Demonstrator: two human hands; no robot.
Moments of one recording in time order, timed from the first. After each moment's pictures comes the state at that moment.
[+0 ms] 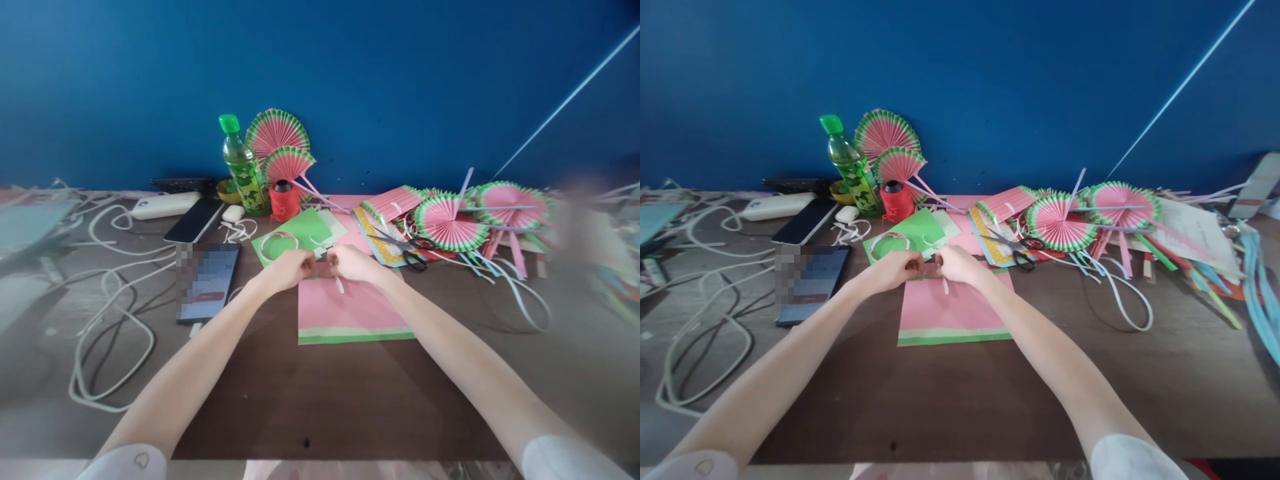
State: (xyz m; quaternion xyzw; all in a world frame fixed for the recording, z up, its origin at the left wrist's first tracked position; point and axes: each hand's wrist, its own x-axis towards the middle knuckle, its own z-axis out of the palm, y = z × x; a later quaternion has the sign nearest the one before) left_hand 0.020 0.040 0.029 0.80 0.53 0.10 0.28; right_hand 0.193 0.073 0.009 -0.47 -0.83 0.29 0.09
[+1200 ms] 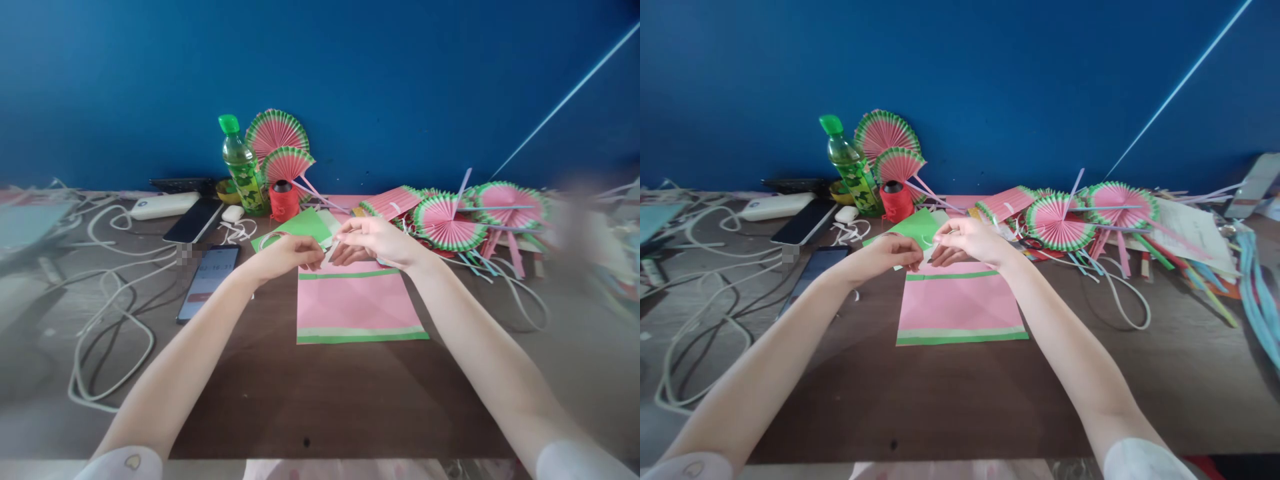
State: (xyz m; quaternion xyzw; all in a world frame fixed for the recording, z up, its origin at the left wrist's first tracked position) left_hand 0.019 0.033 0.070 0.73 0.45 0.21 0.47; right_hand 0.222 0.055 0.076 -0.36 -0.60 0.66 0.27
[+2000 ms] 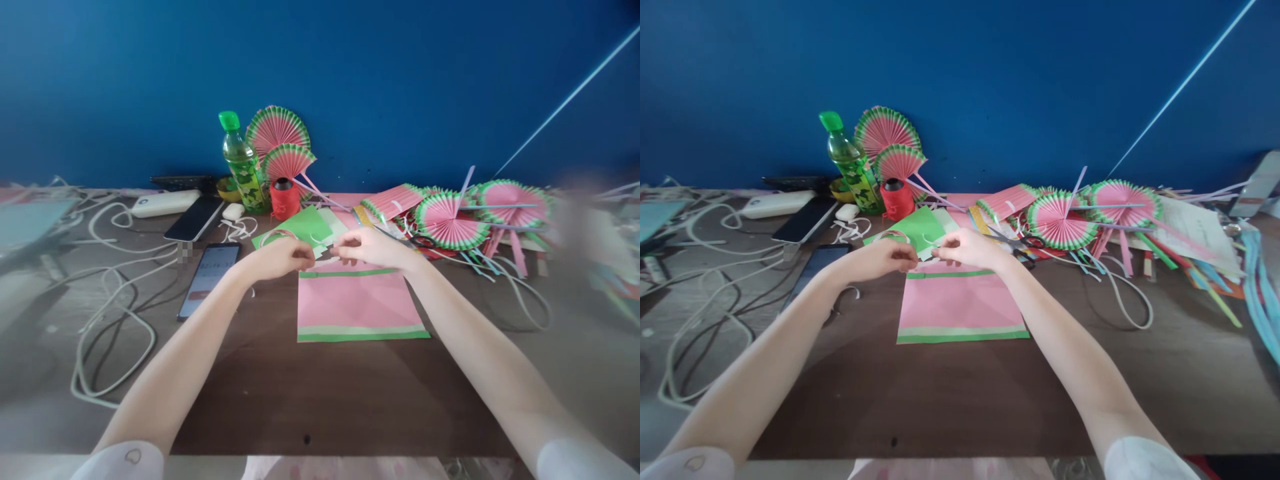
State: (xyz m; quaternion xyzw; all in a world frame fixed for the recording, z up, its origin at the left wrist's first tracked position) left_hand 0.005 0.043 0.062 0.82 0.47 0.06 0.31; right_hand 0.220 0.055 0.070 -0.44 -0.77 0.43 0.14
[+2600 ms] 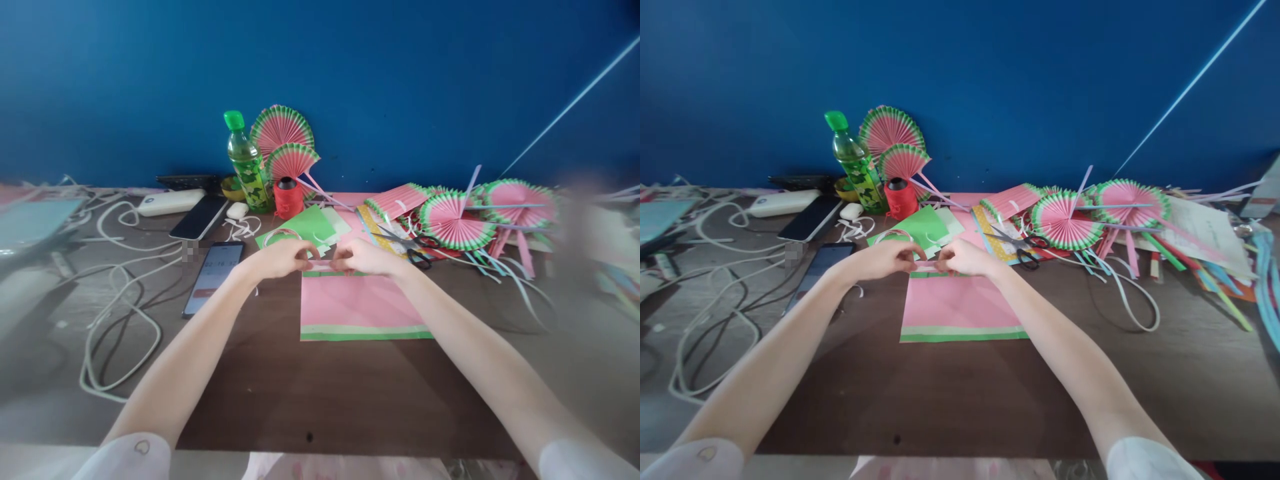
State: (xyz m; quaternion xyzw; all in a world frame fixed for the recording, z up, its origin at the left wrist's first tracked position) left_hand 0.002 0.046 0.054 0.82 0.49 0.04 0.28; right_hand 0.206 0.059 0.043 -0.42 -0.78 0.45 0.10
